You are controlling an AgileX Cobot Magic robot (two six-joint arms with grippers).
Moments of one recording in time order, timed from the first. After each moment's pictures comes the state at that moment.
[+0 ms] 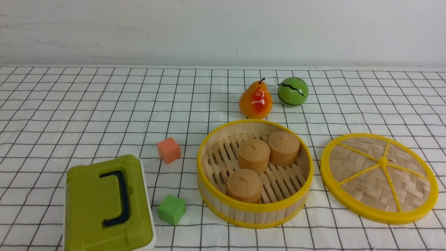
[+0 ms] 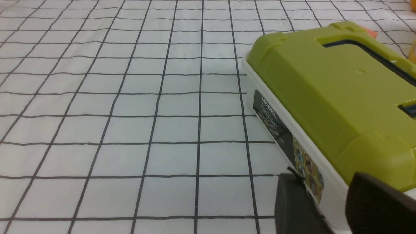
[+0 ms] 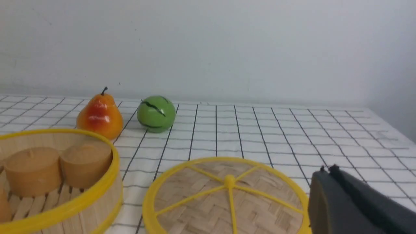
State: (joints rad) right arm -0.02 0.06 -0.01 -0.01 0.01 0.05; left arm 0.01 -0.01 0.03 -0.05 0.35 0.03
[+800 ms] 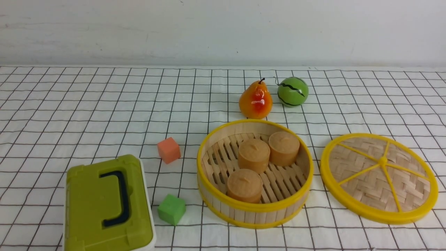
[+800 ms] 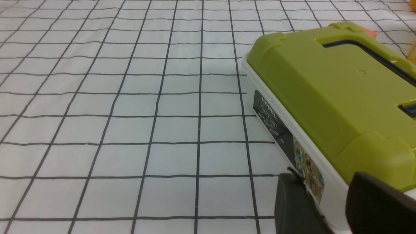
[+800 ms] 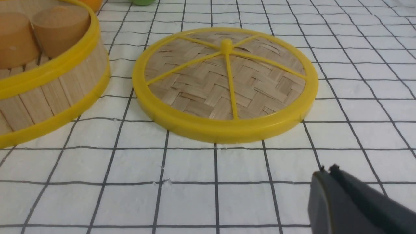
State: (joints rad) right arm -0.02 -0.01 0.02 -0.01 0.38 0.07; left arm 0.01 -0.01 0.03 -0.05 0.35 0.03
